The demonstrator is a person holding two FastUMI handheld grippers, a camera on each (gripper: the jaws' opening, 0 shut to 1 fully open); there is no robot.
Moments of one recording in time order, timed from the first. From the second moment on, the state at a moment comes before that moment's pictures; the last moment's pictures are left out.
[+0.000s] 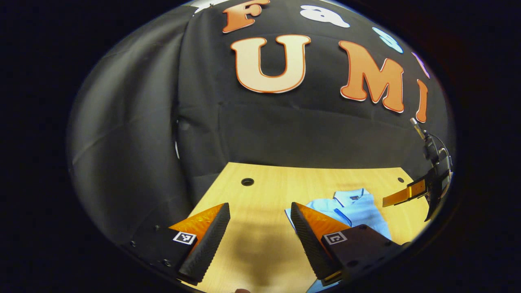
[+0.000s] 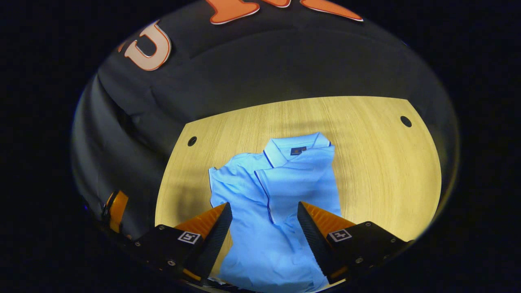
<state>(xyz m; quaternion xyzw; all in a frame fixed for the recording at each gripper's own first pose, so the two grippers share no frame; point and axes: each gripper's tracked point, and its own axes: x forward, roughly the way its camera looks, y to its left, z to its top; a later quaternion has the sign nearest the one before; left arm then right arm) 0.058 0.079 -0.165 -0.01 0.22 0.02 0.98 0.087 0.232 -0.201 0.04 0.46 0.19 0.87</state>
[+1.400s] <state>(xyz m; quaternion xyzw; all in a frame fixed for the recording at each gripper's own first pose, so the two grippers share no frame) 0.161 -0.004 -0.383 -0.01 0.41 0.00 0.91 0.068 0.038 -0.238 0.14 0.49 0.09 0.85</state>
